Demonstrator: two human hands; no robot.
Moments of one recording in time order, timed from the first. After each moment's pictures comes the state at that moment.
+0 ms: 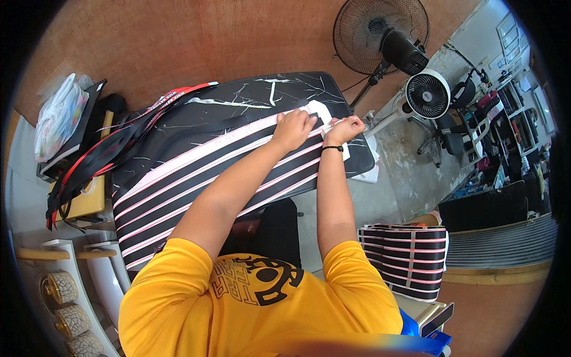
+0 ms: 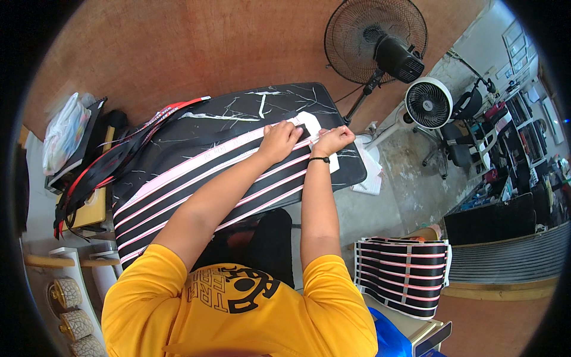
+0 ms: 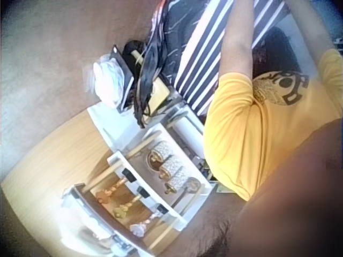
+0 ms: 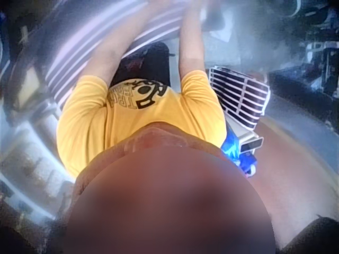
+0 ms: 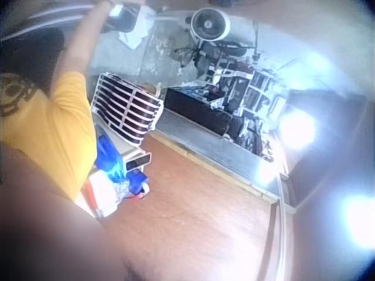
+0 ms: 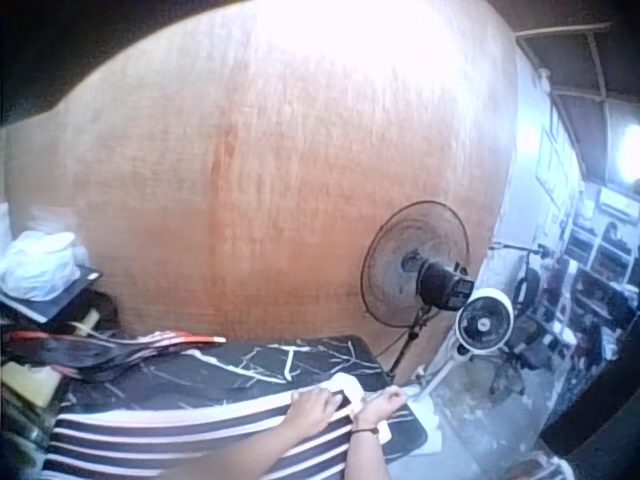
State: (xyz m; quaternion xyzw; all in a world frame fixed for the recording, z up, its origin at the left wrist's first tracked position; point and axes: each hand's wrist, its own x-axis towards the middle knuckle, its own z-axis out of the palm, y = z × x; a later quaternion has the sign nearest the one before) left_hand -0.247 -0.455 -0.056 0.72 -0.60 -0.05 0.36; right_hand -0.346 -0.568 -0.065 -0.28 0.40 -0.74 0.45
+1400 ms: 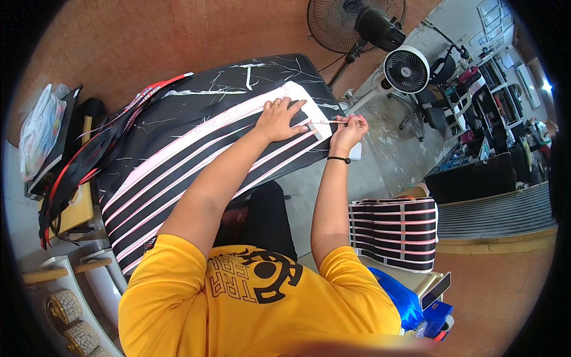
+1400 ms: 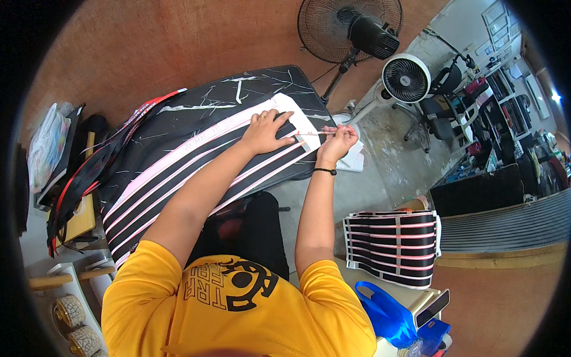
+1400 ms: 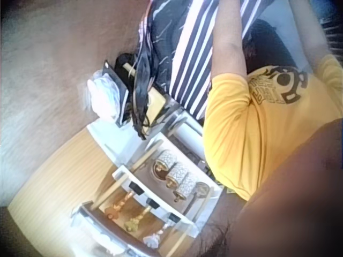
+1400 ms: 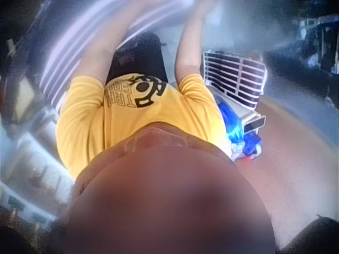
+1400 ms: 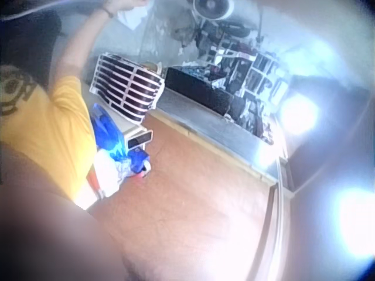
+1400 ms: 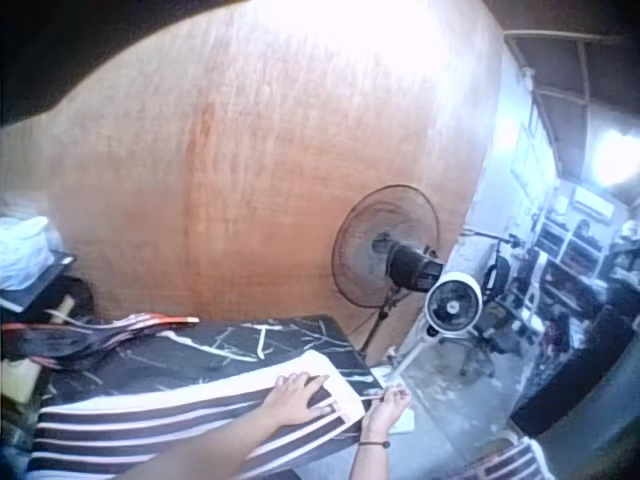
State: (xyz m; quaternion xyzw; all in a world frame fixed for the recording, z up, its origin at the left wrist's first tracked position) left_hand -0.262 -0.434 -0.048 0.66 -0.71 -0.03 0.25; right_hand -0.451 -0.540 -0.073 -0.29 0.29 -0.75 0.51
